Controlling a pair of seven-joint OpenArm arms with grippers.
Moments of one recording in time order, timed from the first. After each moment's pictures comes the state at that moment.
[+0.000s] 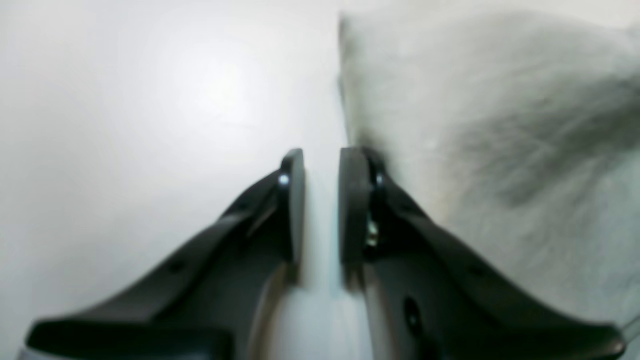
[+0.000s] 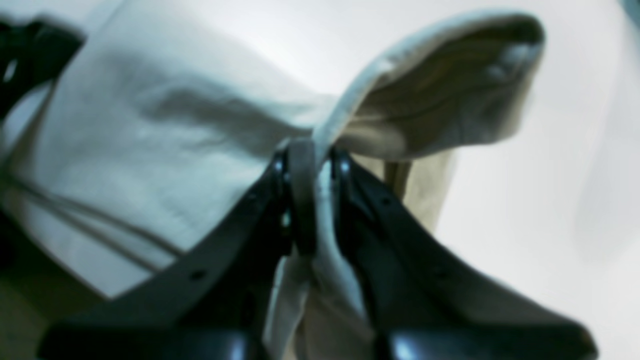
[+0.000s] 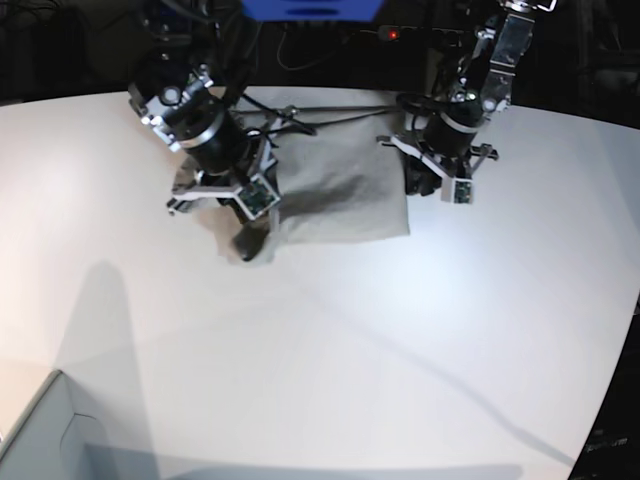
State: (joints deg) left arm 13.7 -12.4 12.6 76.1 -21.6 -1.8 6.4; right arm -21.0 -8.9 0.6 107.6 -28.1 39.0 -22.0
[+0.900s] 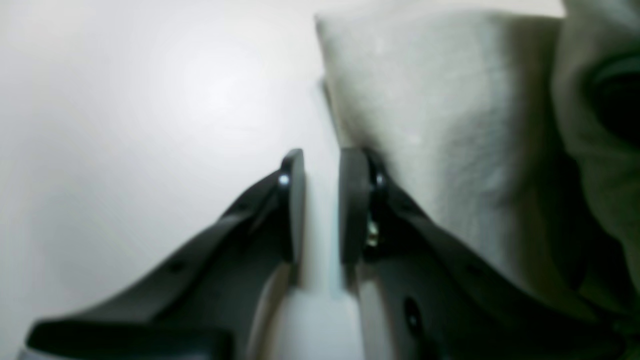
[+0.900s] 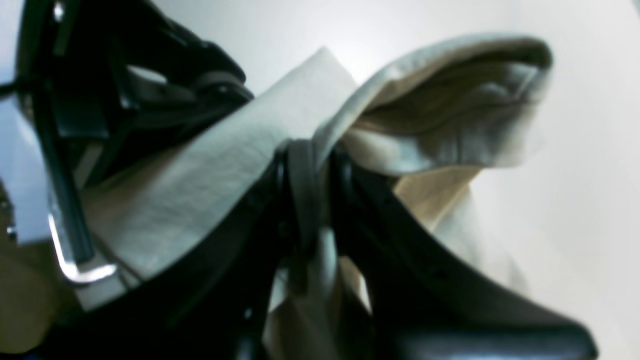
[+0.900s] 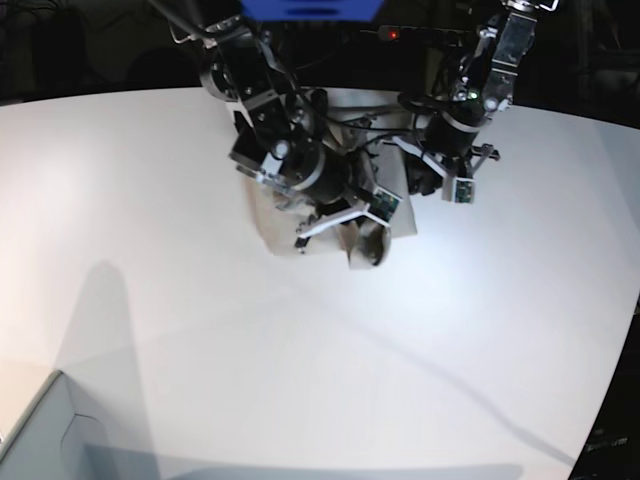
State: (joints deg) left arm 14.0 -13.1 12.6 76.7 -21.6 -1.8 6.4; right arm -5.6 -8.5 -18.7 86.4 -32.7 39.0 -21.5
